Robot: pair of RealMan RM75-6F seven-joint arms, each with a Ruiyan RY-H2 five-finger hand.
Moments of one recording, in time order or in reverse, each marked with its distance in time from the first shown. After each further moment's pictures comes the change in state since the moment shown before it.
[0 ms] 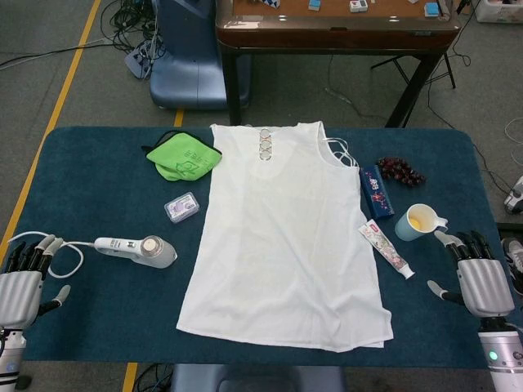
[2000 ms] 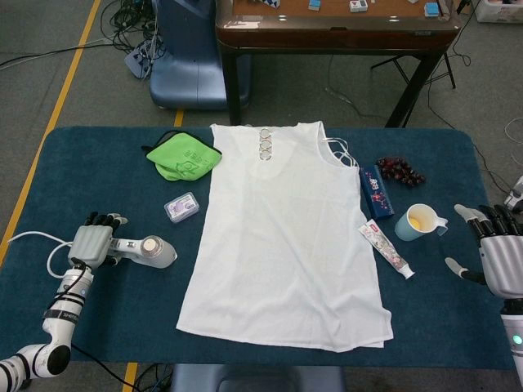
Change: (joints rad) left arm -0.385 -0.246 -0.098 0.283 -0.344 -0.490 0.150; right arm 0.044 0.155 0.066 -0.081 0.028 0.012 0.009
